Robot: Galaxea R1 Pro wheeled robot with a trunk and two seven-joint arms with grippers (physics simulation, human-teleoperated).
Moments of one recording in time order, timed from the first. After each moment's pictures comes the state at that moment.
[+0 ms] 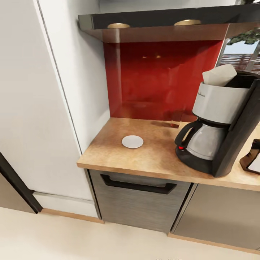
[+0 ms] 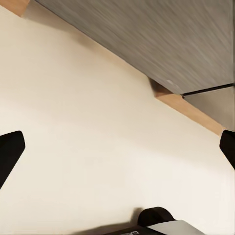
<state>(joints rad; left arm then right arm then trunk) -0.31 0.23 -0.09 -0.07 0.58 -0.14 -0.88 -0.05 -0.17 -0.22 -0.25 0.30 -0.24 0.23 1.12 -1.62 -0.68</state>
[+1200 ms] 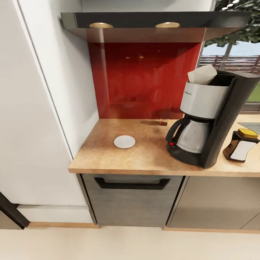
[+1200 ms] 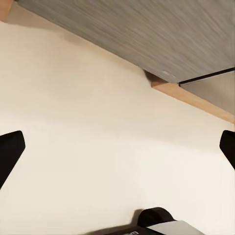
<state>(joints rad) -0.31 0.22 -0.09 -0.07 0.58 -0.15 -0.88 -0.05 -0.17 -0.22 -0.25 0.30 -0.24 0.24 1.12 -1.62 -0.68</state>
